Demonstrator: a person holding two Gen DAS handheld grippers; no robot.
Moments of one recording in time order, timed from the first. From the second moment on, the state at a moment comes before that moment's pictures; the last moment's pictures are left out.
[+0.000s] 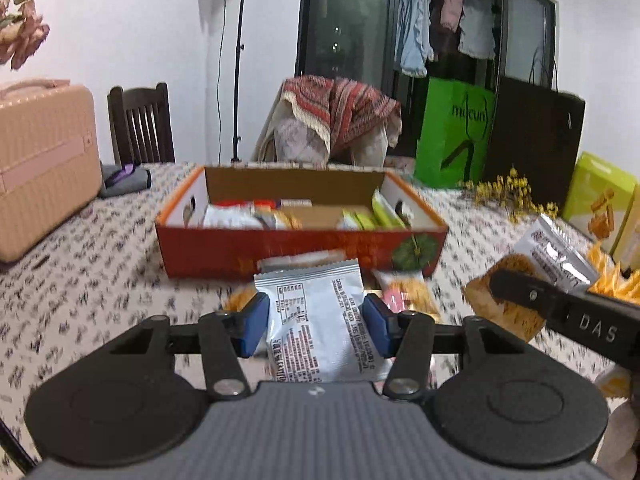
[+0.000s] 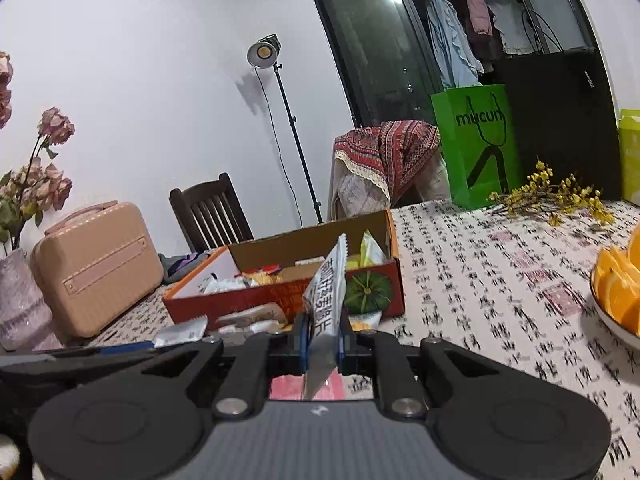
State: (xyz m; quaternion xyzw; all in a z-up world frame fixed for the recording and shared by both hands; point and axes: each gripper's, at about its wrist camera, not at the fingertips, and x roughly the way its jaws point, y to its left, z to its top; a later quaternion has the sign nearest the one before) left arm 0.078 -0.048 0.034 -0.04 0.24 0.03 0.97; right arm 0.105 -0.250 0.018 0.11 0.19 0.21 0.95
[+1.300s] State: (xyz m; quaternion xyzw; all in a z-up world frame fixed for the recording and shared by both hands) left arm 0.274 0.040 0.041 -0.08 0.21 0.10 0.97; right arm 0.315 -0.158 0.029 0.10 0.20 0.18 0.96
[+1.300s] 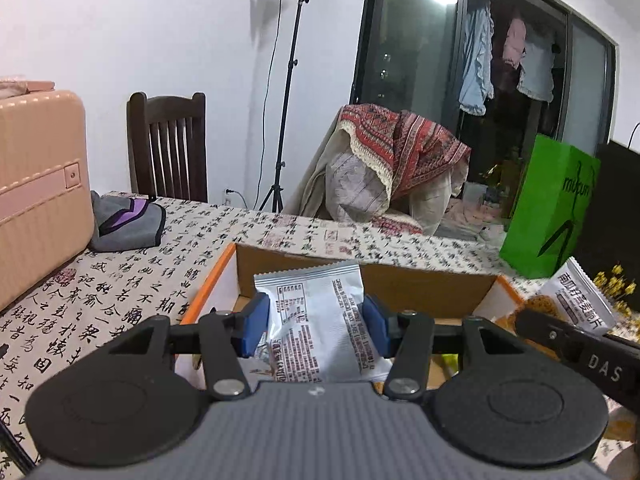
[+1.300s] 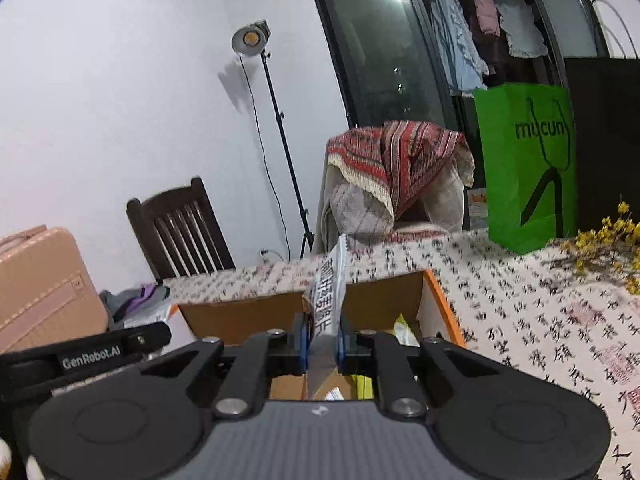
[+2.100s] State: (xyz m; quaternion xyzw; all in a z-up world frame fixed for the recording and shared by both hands) left arm 0.276 0.046 0.026 -0.08 0.21 0.10 0.97; right arm 0.321 -0.157 0.011 0.08 0.22 0.18 0.96
